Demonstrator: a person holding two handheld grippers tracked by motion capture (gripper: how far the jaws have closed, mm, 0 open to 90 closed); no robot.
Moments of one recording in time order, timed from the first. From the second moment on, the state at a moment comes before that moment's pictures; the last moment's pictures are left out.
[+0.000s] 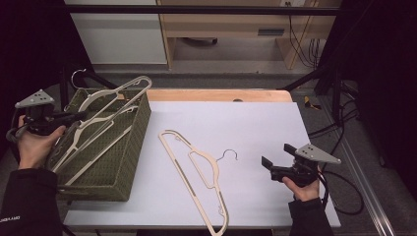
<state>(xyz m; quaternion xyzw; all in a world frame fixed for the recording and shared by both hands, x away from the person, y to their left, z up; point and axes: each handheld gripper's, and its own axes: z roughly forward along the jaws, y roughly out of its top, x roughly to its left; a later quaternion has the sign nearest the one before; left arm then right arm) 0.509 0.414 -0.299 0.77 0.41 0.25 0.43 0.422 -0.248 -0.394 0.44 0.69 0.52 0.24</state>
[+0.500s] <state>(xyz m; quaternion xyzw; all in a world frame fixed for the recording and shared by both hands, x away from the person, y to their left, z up) 0.505 0.439 -0.312 0.77 0.42 0.23 0.43 0.422 -0.247 -0.395 0.44 0.69 0.52 0.24</state>
